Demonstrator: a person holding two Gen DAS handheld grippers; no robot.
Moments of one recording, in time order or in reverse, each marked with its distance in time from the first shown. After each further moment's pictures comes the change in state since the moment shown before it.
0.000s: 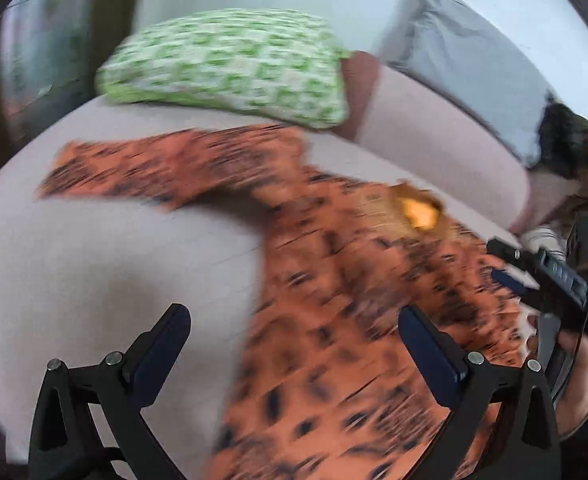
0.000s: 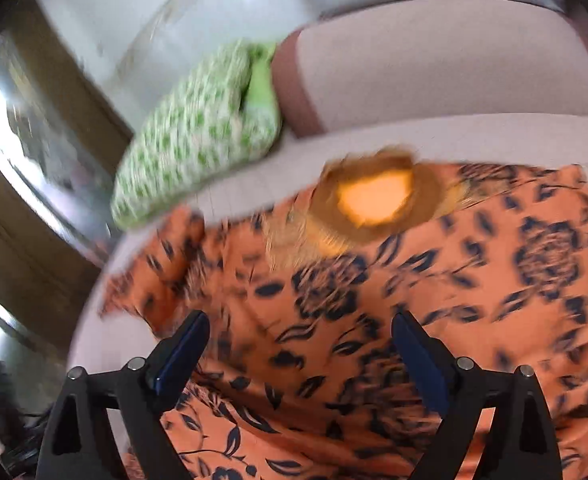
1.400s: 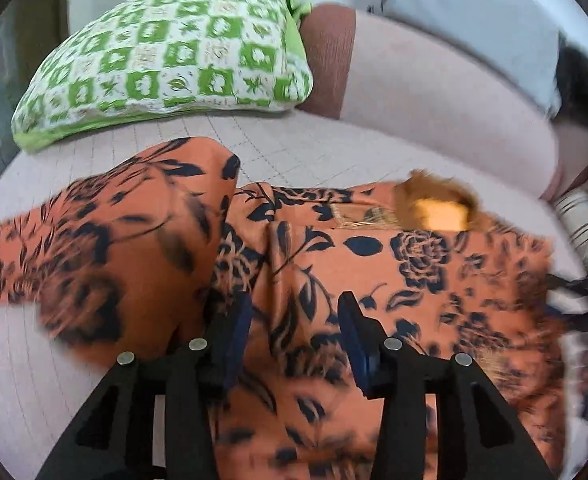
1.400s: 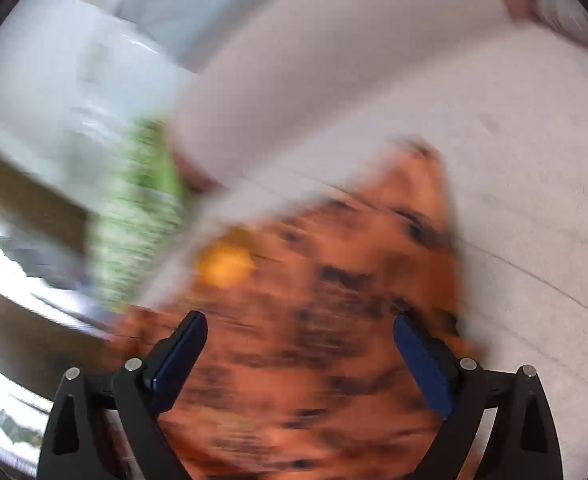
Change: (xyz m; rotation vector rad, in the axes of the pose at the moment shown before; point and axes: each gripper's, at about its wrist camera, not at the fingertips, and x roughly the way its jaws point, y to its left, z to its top) left arm 0.097 -0.068 0.052 0.105 0.081 0.045; right arm 0.006 -0.212 0.043 0.375 0.098 0.002
